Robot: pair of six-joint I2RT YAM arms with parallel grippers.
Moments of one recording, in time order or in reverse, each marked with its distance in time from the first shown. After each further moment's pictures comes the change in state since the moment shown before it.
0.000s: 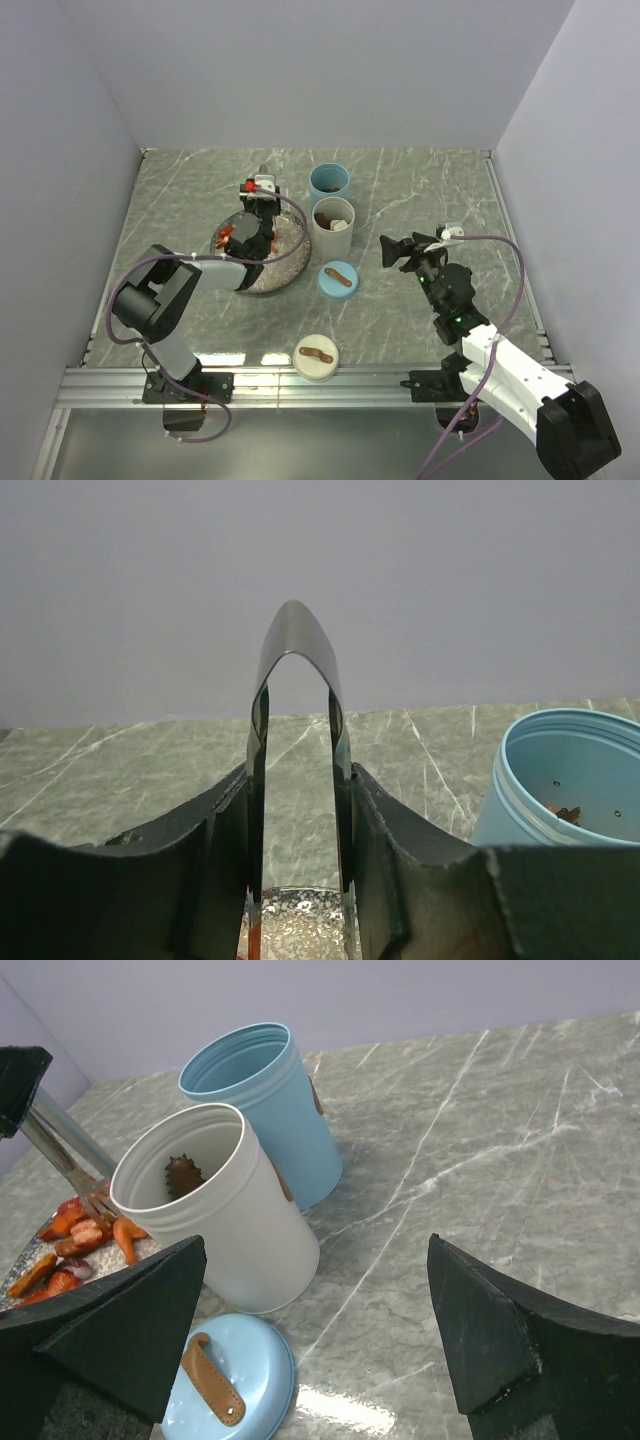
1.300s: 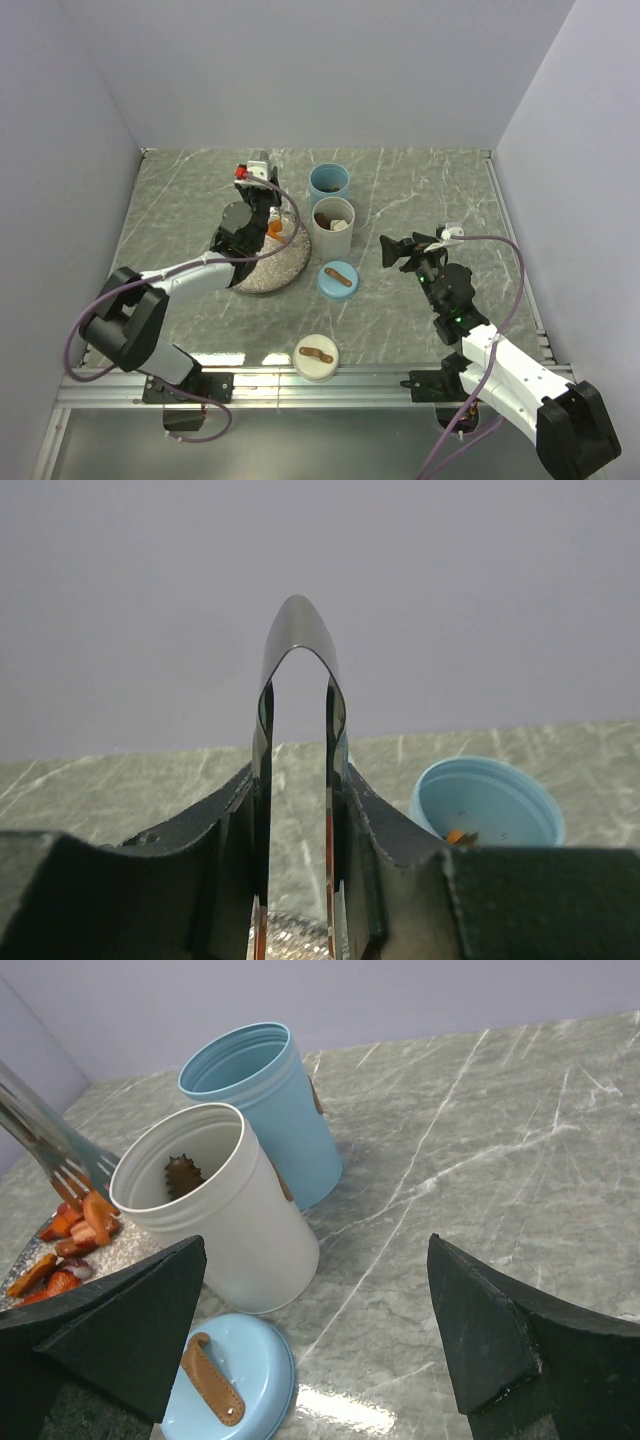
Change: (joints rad) left arm -0.003 -0.180 0.053 -0.240 0.094 -0.105; right arm 0.000 0.000 0.000 0.000 0.000 0.000
